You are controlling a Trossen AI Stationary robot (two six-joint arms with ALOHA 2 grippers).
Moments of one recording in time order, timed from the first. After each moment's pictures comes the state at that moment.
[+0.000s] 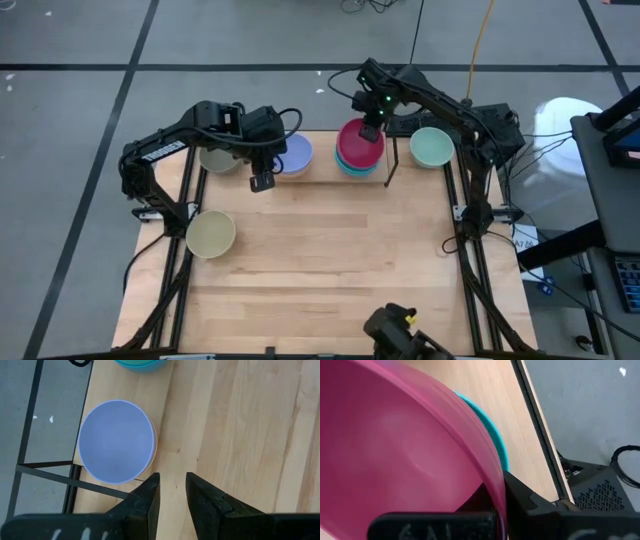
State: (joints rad) left arm 0.22 1.63 2.02 -1.54 -0.11 0.08; right arm -0.75 1.94 1.92 -1.25 -0.16 -0.36
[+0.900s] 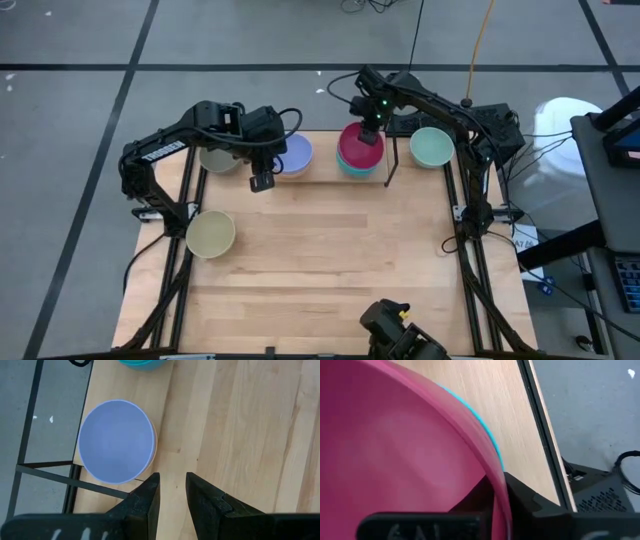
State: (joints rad) left arm 0.22 1.63 2.02 -1.54 -0.11 0.08; right arm -0.77 1.98 1.84 -1.14 -0.18 -0.42
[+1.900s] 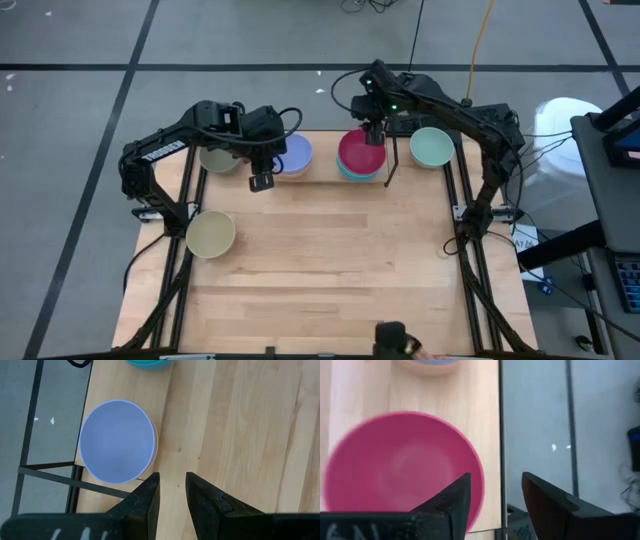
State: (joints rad) left arm 0.22 1.63 2.02 -1.55 -0.11 0.10; right arm -0.64 1.76 1.84 -1.08 -0.02 -0.68
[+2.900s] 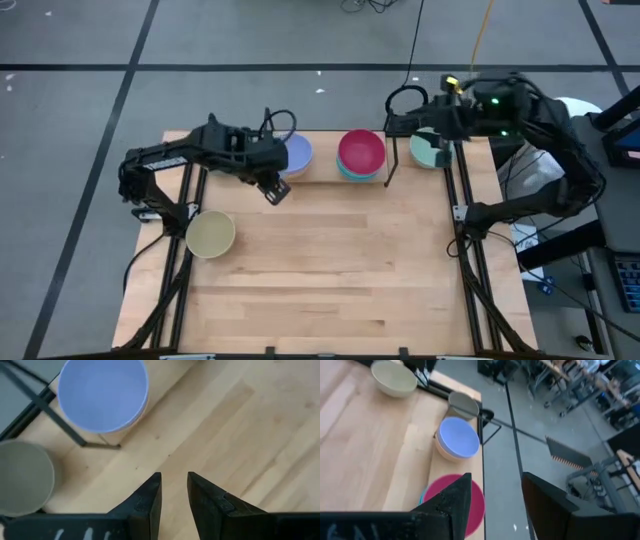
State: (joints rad) left arm 0.07 1.63 1.95 -1.57 -0.21 -0.66; right arm -0.38 1.19 1.84 -1.13 -0.03 -0.64
